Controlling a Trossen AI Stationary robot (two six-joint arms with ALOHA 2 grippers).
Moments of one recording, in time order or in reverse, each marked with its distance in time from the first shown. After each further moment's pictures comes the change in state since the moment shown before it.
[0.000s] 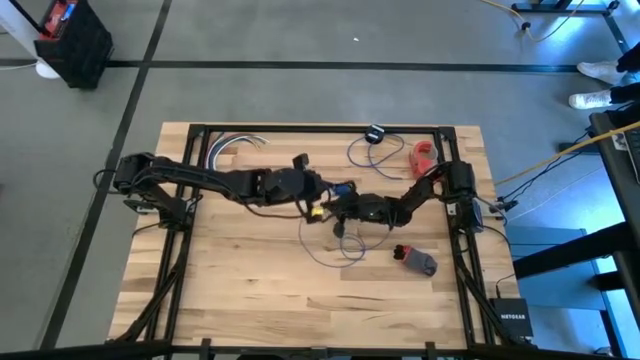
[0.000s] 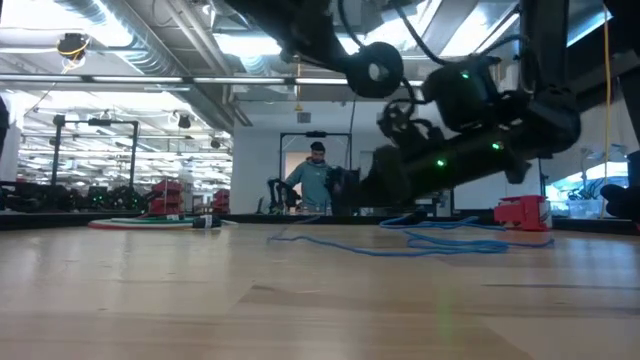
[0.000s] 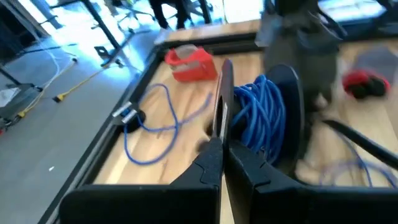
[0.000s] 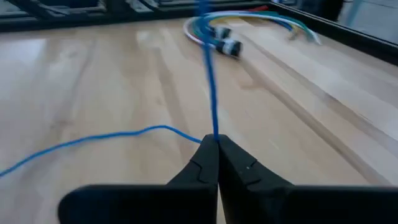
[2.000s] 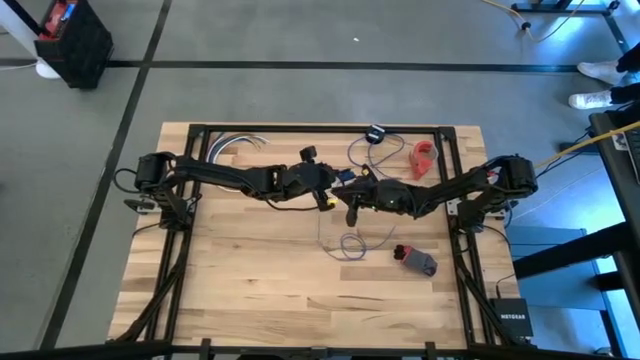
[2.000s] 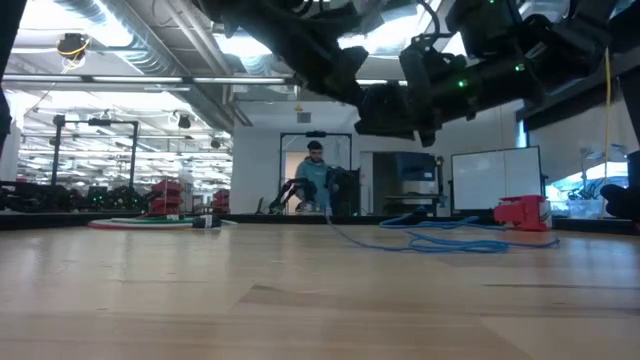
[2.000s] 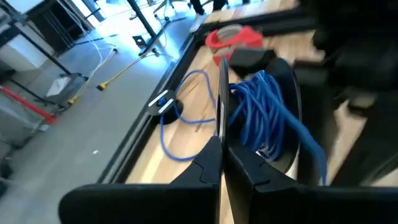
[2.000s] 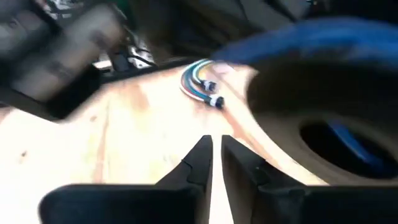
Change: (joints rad) left arm 0.072 0.167 0.051 0.091 -0.095 0.059; right arm -0.017 -0.473 -0.057 -0.342 0.010 0.085
